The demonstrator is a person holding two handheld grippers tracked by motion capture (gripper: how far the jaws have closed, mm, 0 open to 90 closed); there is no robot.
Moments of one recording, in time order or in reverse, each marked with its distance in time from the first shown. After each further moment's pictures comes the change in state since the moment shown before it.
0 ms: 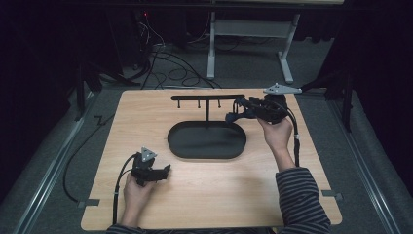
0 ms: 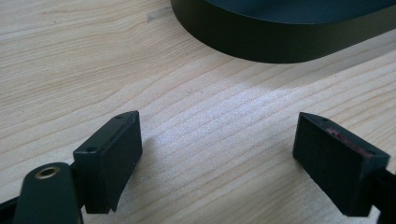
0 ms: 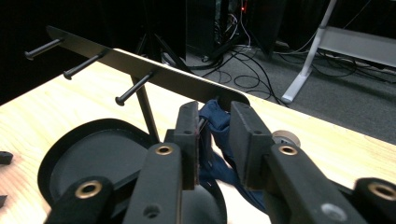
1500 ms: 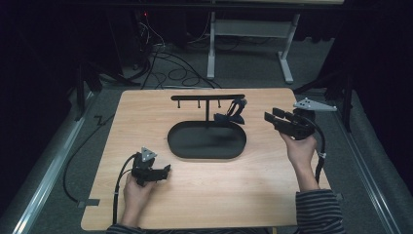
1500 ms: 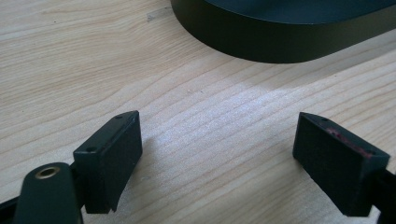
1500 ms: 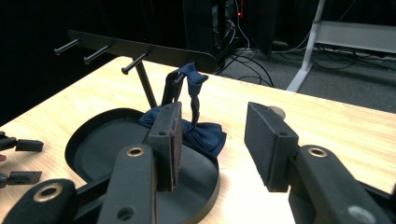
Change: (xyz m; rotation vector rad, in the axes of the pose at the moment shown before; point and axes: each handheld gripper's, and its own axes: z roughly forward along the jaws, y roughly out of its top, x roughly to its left) left arm 0.000 0.000 0.000 -0.001 0.000 -0.001; right arm -0.022 -0.038 -0.065 -0.046 0.018 0.089
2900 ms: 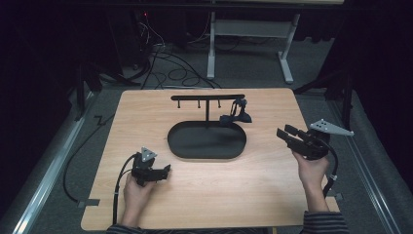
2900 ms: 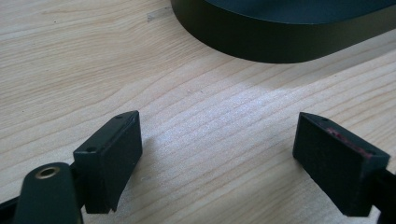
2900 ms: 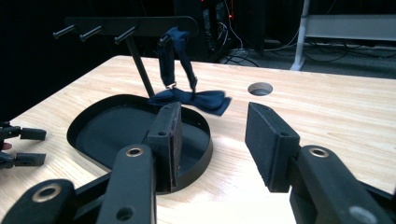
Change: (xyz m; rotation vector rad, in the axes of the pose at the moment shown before) left arm 0.000 0.000 0.000 0.002 0.000 0.001; right arm -0.012 -0.053 -0.036 -0.039 -0.017 0.064
